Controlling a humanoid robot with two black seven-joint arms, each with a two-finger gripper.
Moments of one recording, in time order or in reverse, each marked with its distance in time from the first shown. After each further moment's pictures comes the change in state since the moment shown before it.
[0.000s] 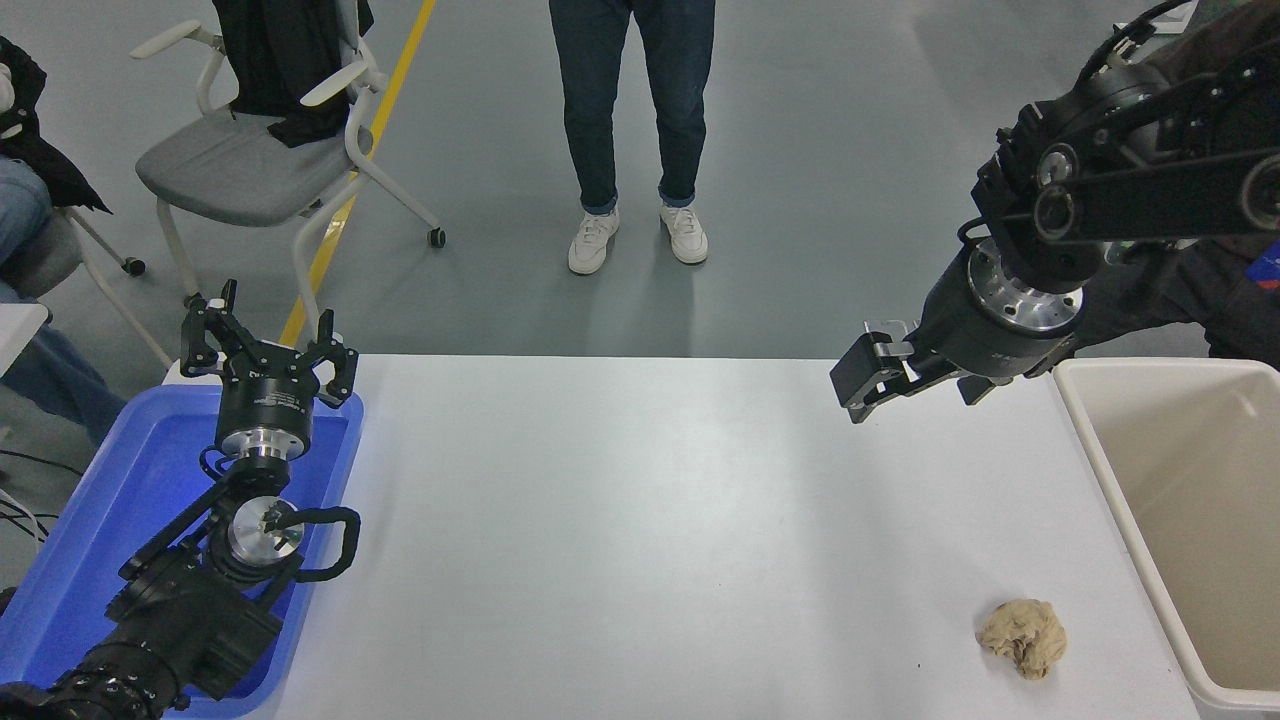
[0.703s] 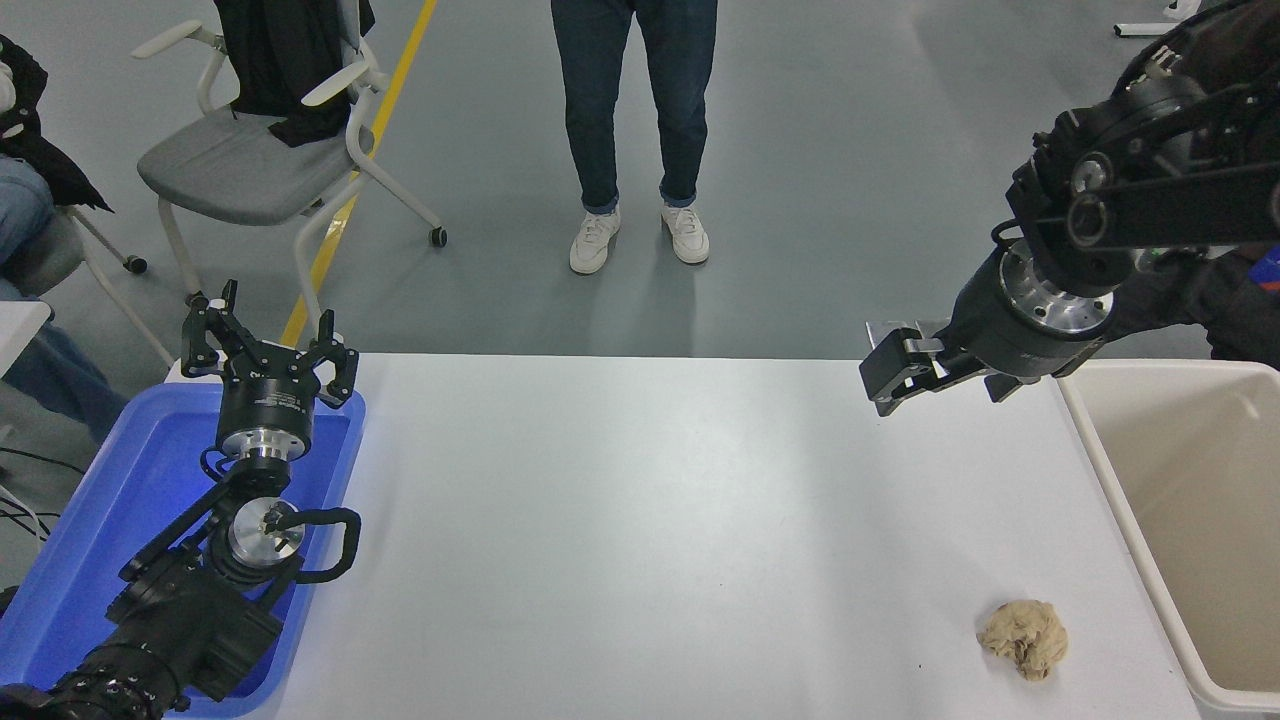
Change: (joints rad) left arm 0.002 -0.001 0.000 0.000 0.000 0.000 -0.002; right arm -0.053 -0.111 -0.027 0.004 -0.094 -0.037 -0.001
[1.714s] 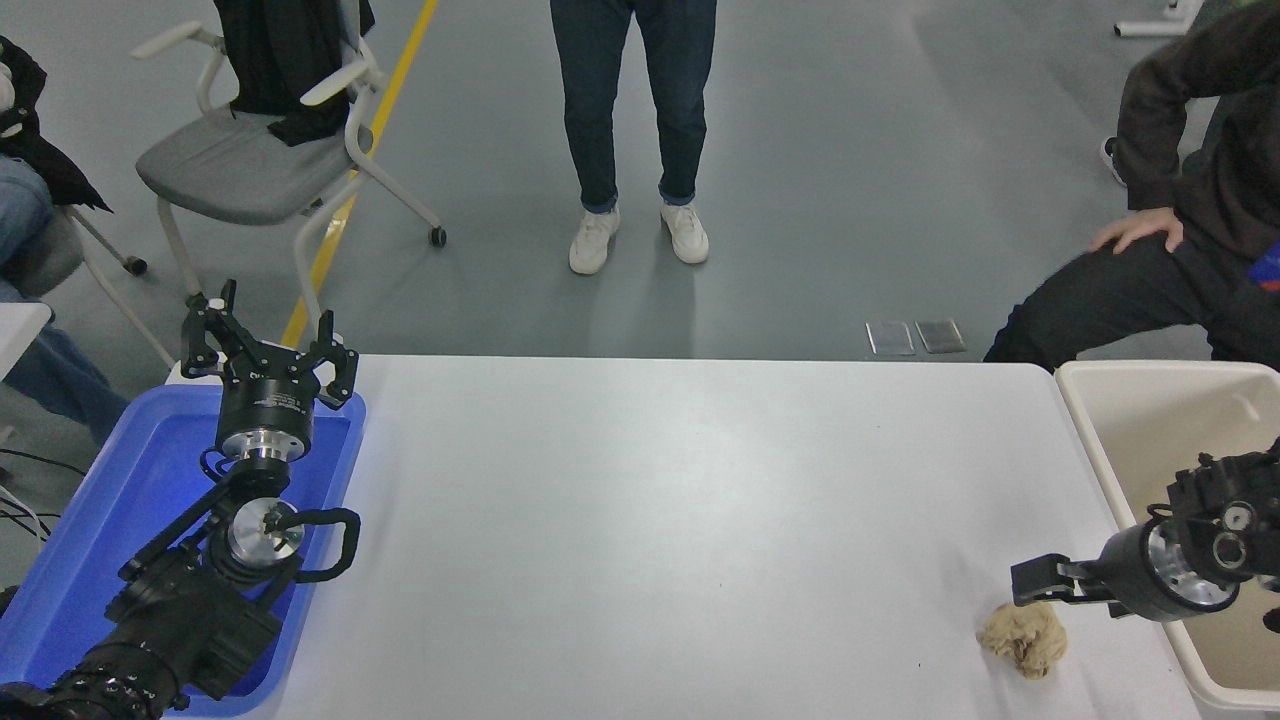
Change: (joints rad) left arm -0.001 0.001 0.000 0.000 0.000 0.000 0.000; right arm -1.033 -0.400 0.464 -0.275 -0.498 -0.313 0.004
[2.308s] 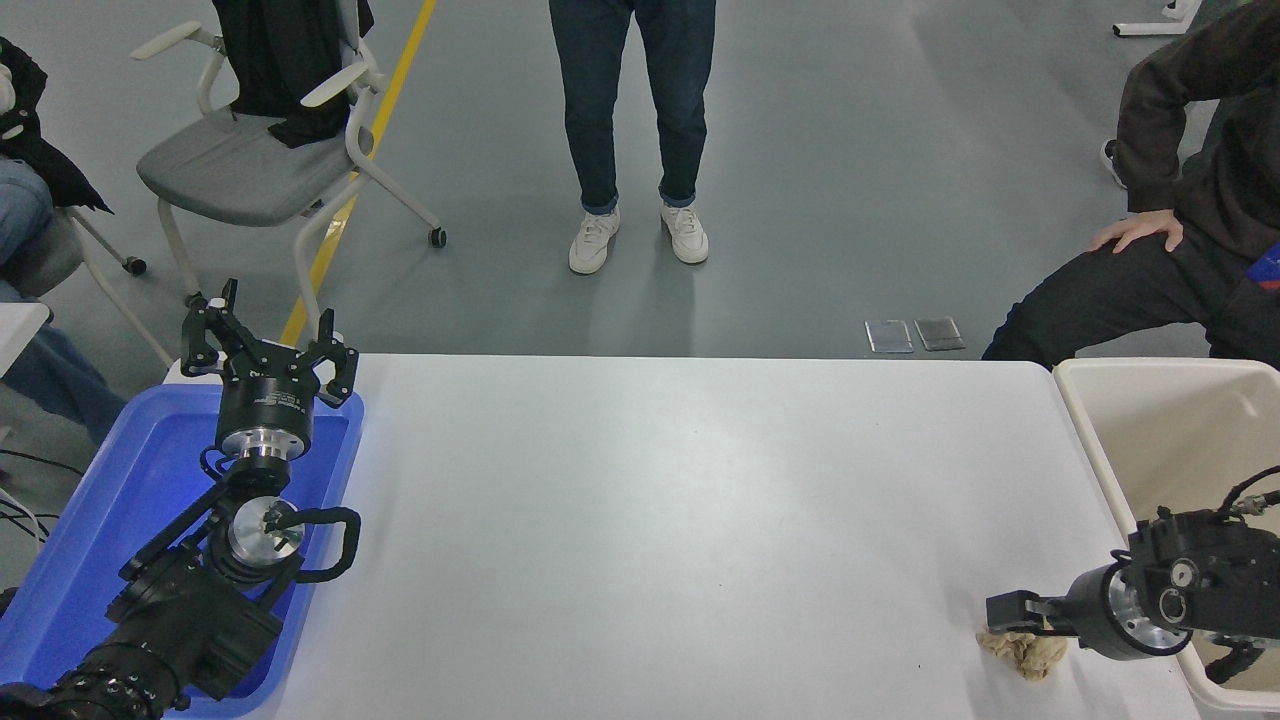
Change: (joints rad) left arm -0.001 0.000 0.000 0.000 0.000 0.000 0.001; right arm -0.161 0.091 0.099 -0.119 -0.002 -0.070 0.001
